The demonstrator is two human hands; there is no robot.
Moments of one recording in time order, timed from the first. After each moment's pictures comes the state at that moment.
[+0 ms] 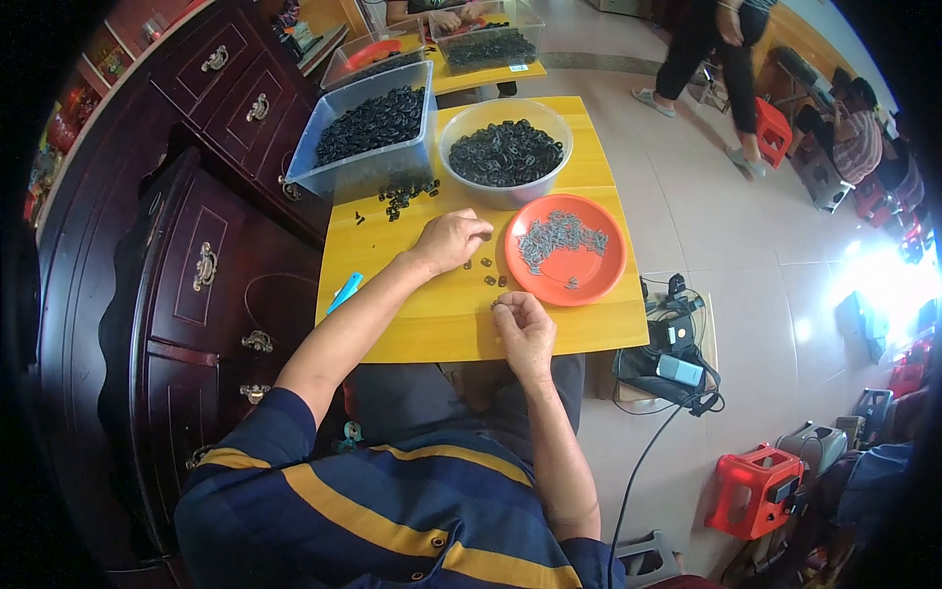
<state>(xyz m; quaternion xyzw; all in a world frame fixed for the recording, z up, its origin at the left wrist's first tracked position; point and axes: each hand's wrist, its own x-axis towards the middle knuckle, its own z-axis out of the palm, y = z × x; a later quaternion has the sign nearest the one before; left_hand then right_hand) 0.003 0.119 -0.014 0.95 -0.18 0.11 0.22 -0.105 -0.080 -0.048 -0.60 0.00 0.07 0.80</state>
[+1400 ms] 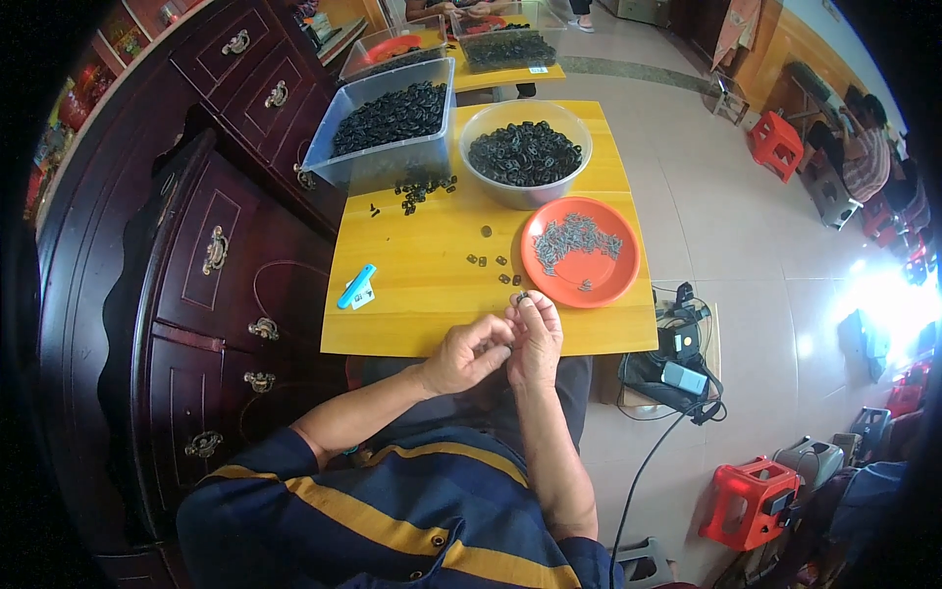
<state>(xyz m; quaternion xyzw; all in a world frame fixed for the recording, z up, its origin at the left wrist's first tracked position) -0.166 0.055 0.003 0.78 -0.17 0.00 0.60 -0.120 -0.070 -0.023 -0.29 0.15 0.10 0.94</state>
